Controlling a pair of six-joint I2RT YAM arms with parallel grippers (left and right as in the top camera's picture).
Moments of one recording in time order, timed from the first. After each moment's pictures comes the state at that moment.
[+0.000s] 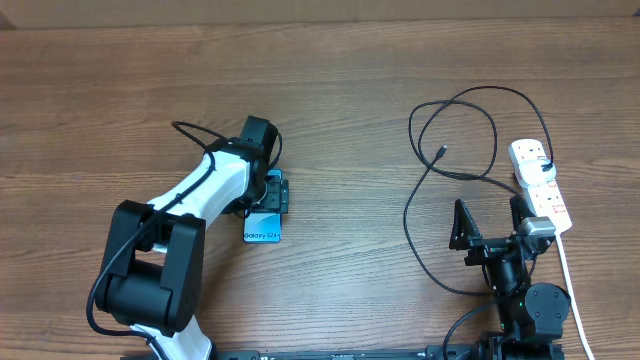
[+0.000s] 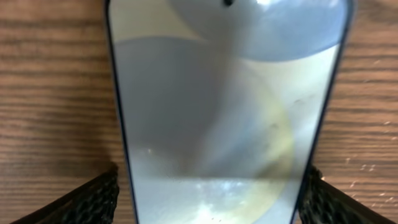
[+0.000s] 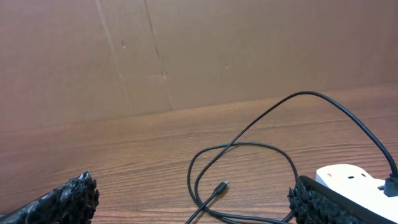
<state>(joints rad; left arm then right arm) -0.29 1.86 1.10 -0.78 -0.02 -0.30 -0.07 0.01 0.02 -0.02 -0.18 0.18</state>
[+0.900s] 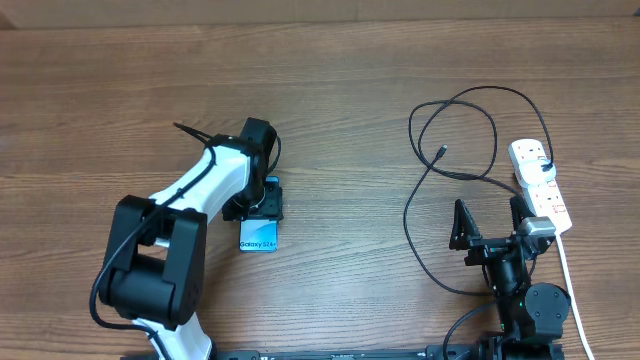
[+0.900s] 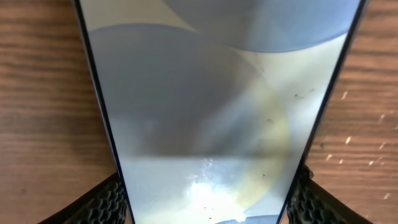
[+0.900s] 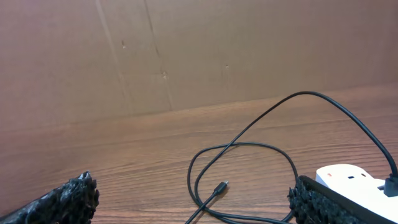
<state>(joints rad) -0.29 1.89 1.16 -0.92 0.00 -0.30 -0.07 0.01 0.02 -0.02 -0.18 0.18</state>
